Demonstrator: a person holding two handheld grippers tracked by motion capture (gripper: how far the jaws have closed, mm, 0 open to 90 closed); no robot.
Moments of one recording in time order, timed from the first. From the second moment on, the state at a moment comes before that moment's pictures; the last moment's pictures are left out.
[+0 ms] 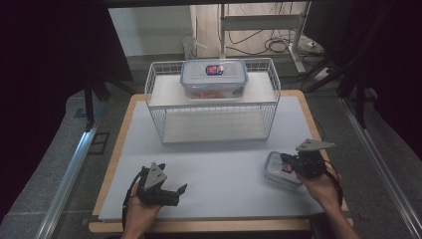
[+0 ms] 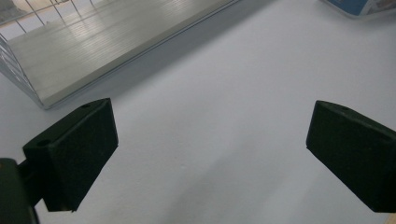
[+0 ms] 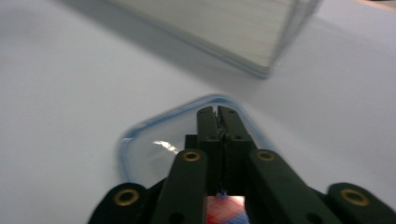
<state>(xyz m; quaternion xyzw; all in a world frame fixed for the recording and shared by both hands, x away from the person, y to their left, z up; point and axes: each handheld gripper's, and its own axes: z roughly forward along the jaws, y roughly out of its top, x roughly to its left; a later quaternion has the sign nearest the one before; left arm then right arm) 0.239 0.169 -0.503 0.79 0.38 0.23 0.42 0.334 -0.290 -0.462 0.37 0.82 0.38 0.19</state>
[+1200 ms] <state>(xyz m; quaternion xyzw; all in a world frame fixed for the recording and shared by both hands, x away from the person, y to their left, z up) 0.244 0.165 -0.508 0.80 0.38 0.21 0.42 0.345 -0.307 -0.495 0.45 0.82 0.32 0.16</state>
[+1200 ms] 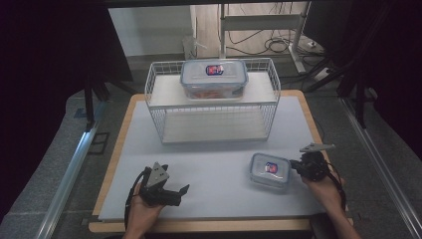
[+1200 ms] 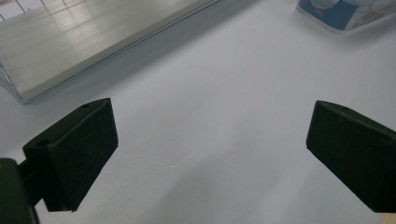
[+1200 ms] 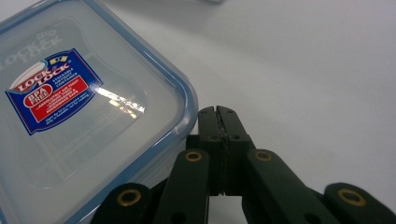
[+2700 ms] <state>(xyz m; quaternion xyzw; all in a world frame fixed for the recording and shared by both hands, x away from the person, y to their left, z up) 0.244 0.164 -0.509 0.80 0.38 0.20 0.41 0.349 -0.181 -0.502 0.34 0.87 0.34 0.10</state>
